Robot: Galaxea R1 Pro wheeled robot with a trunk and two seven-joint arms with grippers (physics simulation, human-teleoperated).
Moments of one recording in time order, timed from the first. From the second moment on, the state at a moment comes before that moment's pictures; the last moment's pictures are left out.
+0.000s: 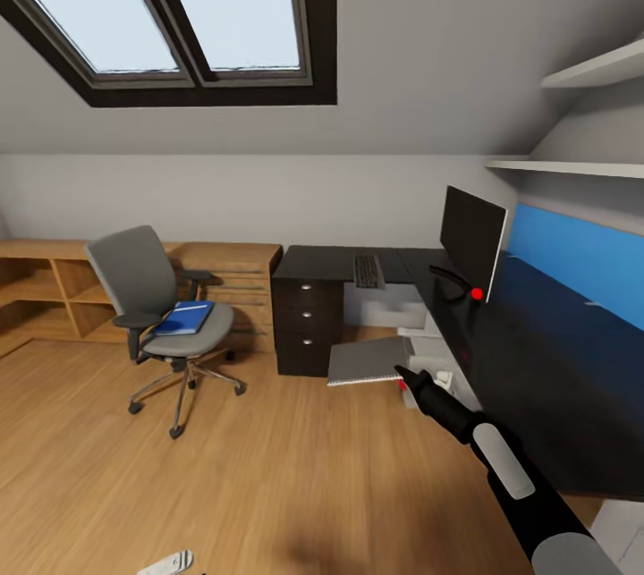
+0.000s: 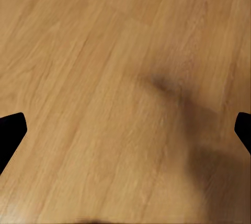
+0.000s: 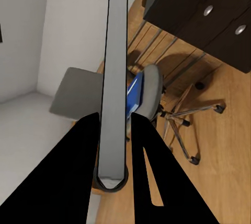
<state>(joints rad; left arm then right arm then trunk) 0.05 0.10 -0.07 -1.02 0.50 0.22 0.10 -0.49 -0.12 0.04 -0.92 -1.11 0.44 0.34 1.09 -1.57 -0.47</state>
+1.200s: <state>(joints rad) 0.03 0.04 -0.08 -0.85 0.48 0.22 0.11 -0.49 -0.12 0.13 -0.92 -0.87 0.19 0.04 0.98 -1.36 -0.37</state>
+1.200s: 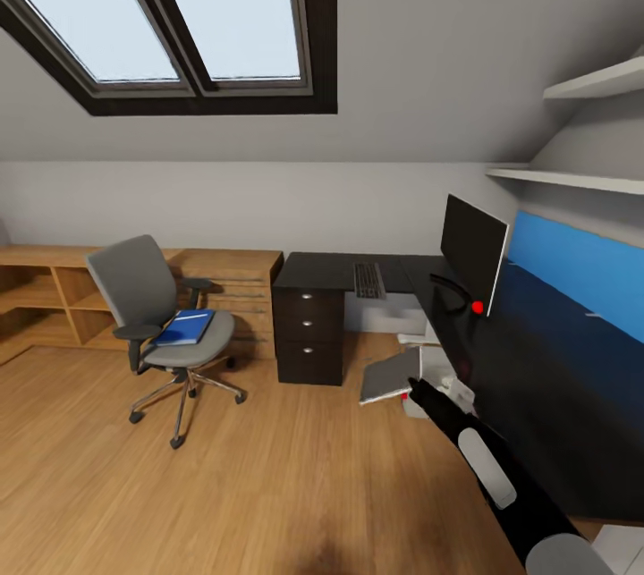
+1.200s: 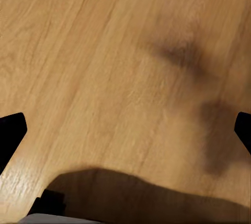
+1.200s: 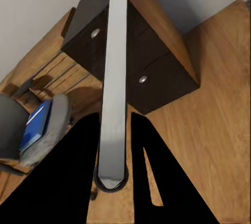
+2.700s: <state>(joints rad) 0.03 0.03 -0.08 -0.83 0.40 0.08 0.11 -0.49 -0.05 0.18 -0.92 -0.70 -0.05 -0.23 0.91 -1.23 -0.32</state>
